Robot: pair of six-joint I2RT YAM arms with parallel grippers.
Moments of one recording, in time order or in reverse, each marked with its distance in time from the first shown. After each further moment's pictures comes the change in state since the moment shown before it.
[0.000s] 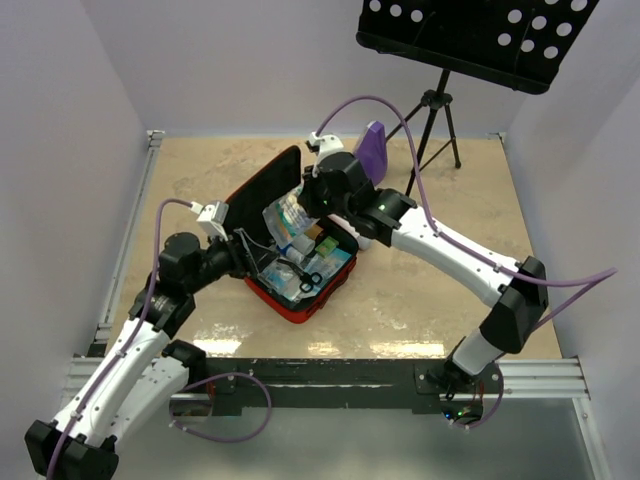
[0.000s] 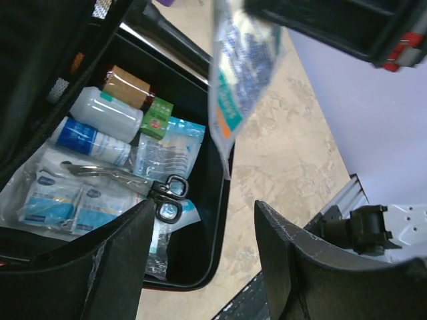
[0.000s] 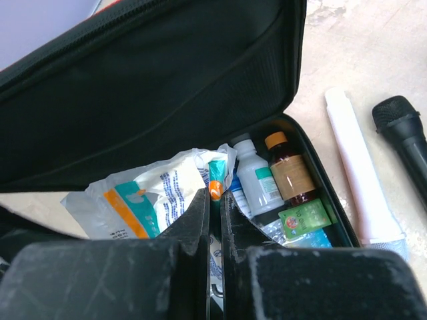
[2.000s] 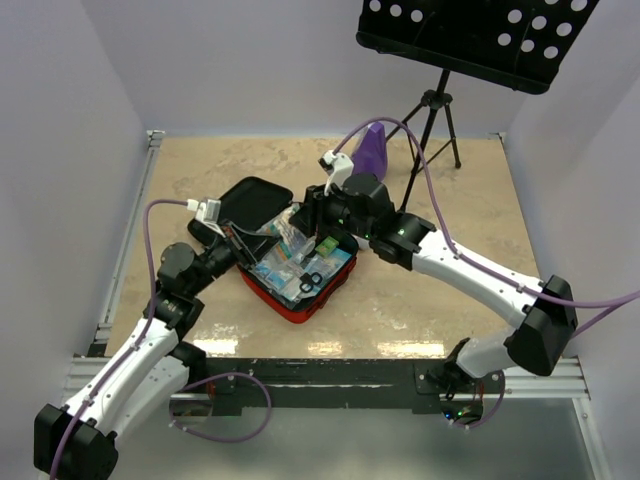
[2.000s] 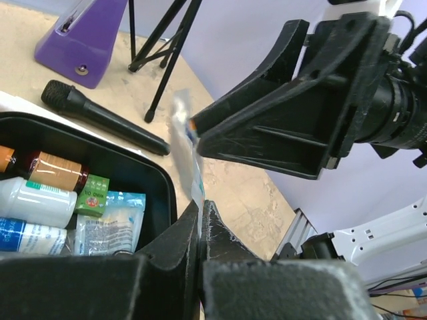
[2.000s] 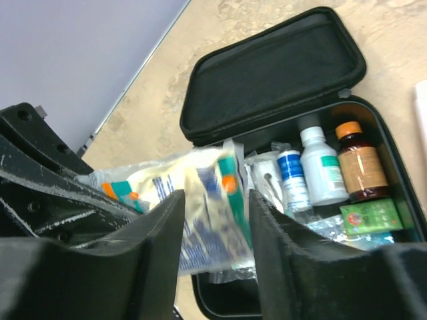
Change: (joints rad) left arm -0.006 0.036 -0.176 0.590 0.055 -0.155; right arm 0.000 -0.186 -0.284 0.241 -0.241 0.066
